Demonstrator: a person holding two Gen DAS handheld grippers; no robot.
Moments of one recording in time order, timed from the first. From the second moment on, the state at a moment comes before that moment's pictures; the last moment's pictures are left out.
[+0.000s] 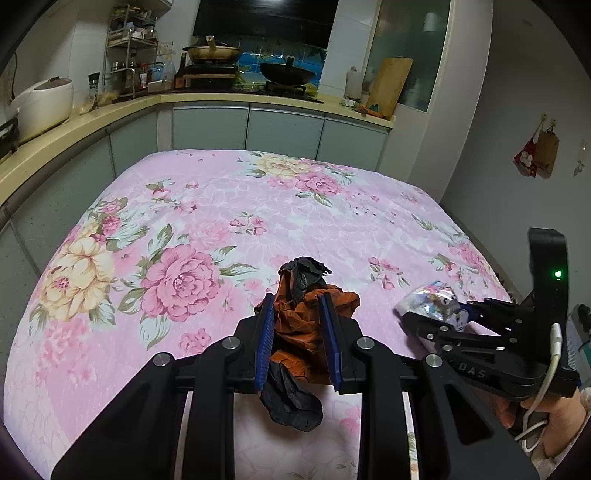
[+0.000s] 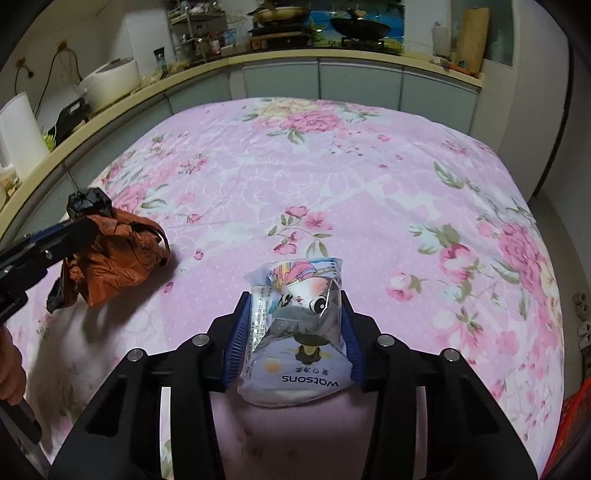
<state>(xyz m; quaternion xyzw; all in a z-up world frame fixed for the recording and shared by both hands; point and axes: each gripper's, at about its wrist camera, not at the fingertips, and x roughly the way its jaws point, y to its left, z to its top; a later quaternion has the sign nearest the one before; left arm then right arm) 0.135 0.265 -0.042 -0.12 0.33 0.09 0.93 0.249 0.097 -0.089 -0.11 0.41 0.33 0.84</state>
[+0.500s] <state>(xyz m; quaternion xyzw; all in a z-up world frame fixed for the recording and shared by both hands) 0.120 0.222 -0.015 -0.07 0.30 0.09 0.95 0.208 0.034 -0.033 -0.03 0.35 0.30 0.89</state>
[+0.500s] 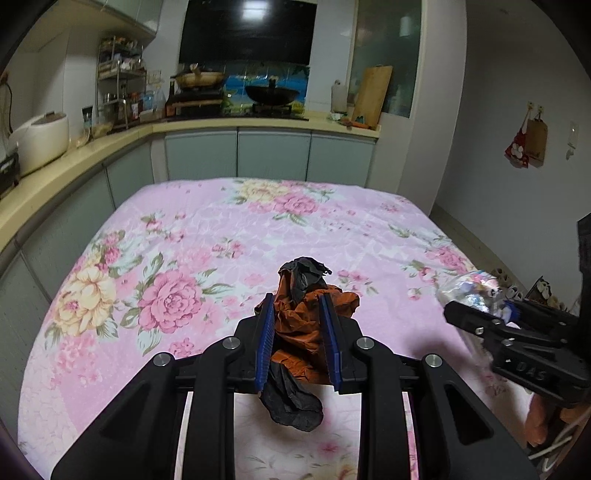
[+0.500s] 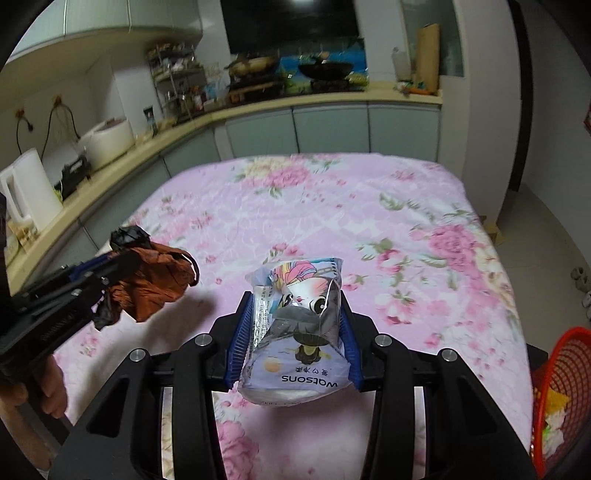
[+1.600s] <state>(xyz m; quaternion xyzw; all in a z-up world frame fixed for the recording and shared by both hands) 0.110 0.117 0.058 -0.01 0.21 0.03 0.98 0.169 -0.076 0.031 0.04 0.27 0.24 0.93</state>
